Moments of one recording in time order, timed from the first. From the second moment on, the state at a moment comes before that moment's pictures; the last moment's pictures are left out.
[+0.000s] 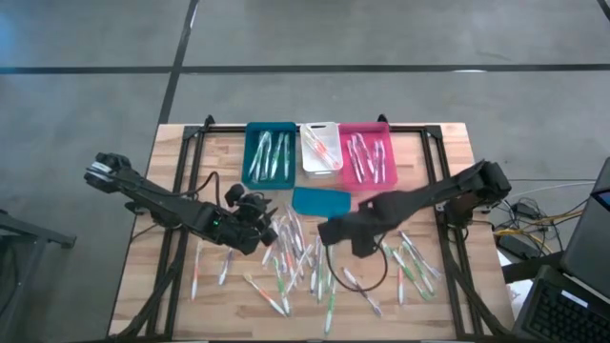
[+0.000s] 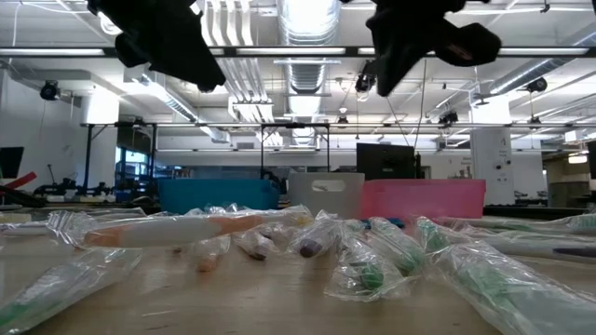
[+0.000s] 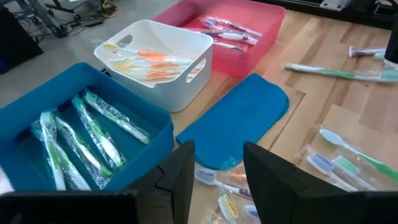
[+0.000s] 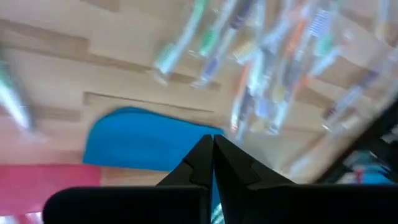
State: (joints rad) left arm -0.41 1.31 0.93 -0.49 -0.89 -0.73; right arm 0.29 1.71 1.45 -0.96 0.23 -1.64
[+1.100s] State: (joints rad) left arm -0.41 1.31 0.89 -0.47 -0.88 -0.74; right arm 0.55 1.88 1.44 -1.00 0.22 -1.45
